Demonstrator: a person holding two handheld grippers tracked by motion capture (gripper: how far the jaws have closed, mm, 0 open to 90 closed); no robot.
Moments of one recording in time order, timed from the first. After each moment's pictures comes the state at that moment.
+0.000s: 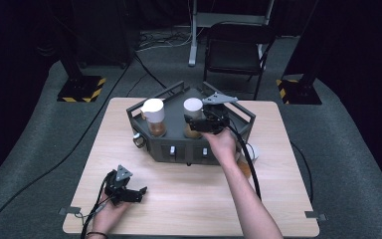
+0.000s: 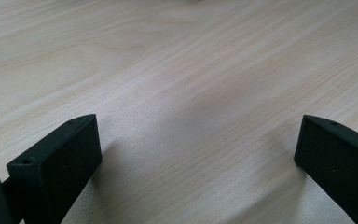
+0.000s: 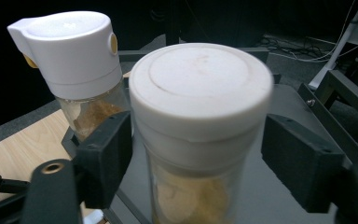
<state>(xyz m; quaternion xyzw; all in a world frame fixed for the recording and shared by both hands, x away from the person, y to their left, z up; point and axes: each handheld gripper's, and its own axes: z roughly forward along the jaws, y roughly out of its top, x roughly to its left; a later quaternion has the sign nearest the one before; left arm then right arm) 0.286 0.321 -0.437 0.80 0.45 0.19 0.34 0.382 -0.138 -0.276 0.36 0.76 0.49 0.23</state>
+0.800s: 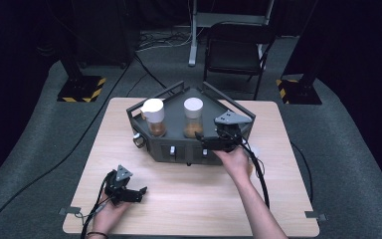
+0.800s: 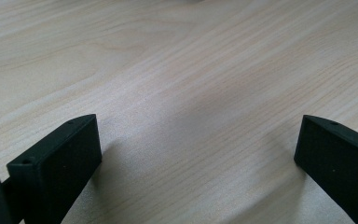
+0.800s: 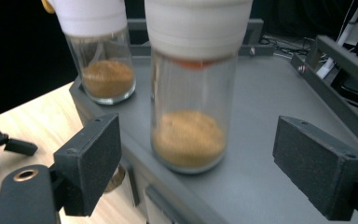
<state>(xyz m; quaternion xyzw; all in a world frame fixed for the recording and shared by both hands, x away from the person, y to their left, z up) 0.286 0.321 -0.437 0.80 0.45 0.19 0.34 0.345 -0.176 -0.309 0.35 0.76 0.50 0.23</state>
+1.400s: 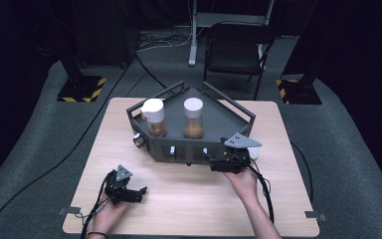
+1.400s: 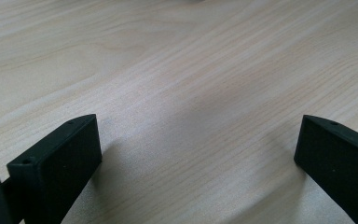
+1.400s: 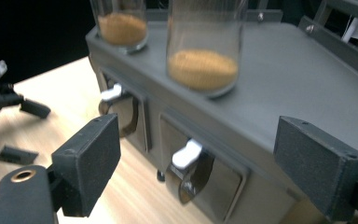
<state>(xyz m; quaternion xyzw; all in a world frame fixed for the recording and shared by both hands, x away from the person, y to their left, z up) 0.286 0.321 -0.437 0.80 0.45 0.19 0.34 0.306 -0.202 -0.352 0.34 0.76 0.50 0.22</state>
